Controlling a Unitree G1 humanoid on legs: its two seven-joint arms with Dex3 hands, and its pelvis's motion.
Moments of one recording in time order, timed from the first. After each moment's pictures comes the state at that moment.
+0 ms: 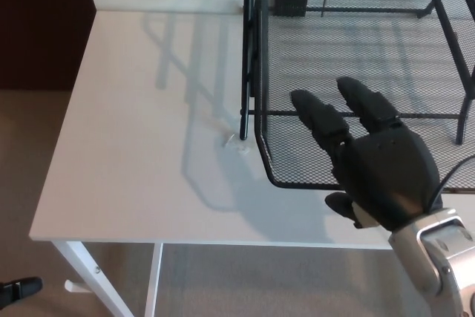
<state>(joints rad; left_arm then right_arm) -0.15 0.46 0.26 1.20 -0.10 -0.16 -0.35 -0.11 -0.30 0.32 -0.12 -1.13 -0.03 -0.04</state>
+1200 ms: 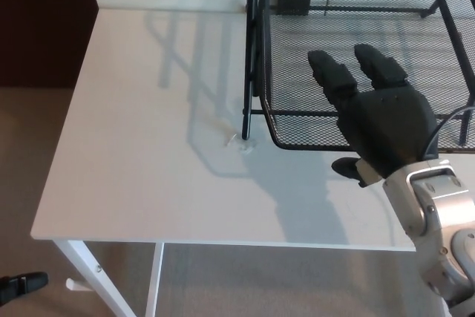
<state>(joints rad) -0.16 0.46 0.24 1.19 -0.10 -0.16 -0.34 -0.32 -0.31 0.36 0.09 -1.09 0.11 -0.04</state>
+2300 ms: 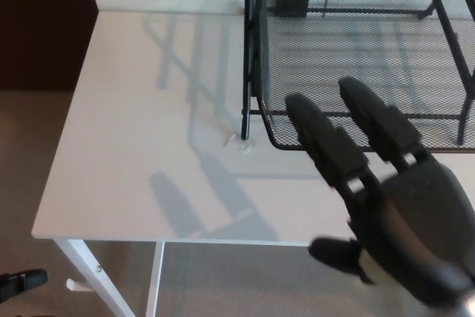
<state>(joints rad) -0.16 0.46 0.24 1.19 -0.10 -0.16 -0.34 0.26 -0.44 0.37 -0.72 -1.05 -0.04 -0.05</state>
